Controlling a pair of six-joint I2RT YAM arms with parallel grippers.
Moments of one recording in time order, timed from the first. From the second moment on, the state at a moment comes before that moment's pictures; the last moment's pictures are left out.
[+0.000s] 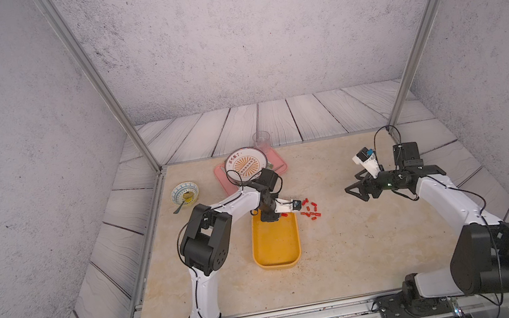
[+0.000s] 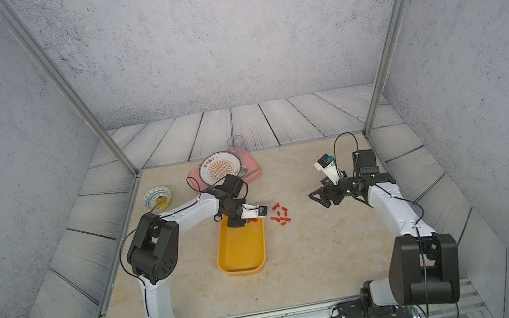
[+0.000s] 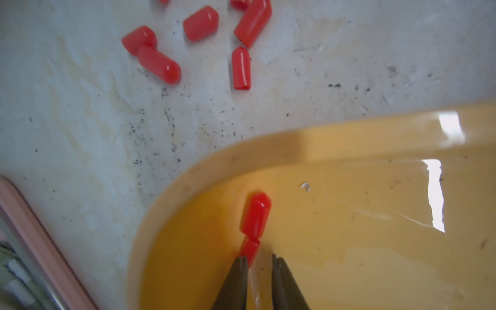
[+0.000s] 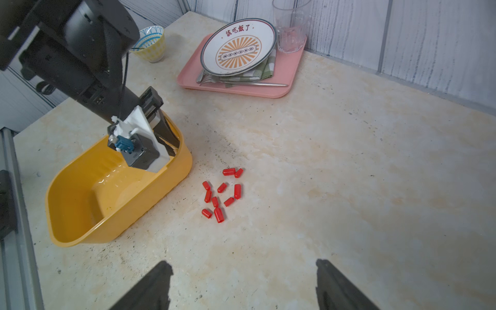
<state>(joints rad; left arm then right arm) -0.60 2.05 1.46 -0.63 0.17 1.20 -0.08 1.37 1.02 -0.60 -0.81 -0.56</state>
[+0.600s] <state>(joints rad) -0.60 2.08 1.48 -0.62 0.16 1.24 0.25 1.47 0.94 -0.47 -0.72 -0.60</state>
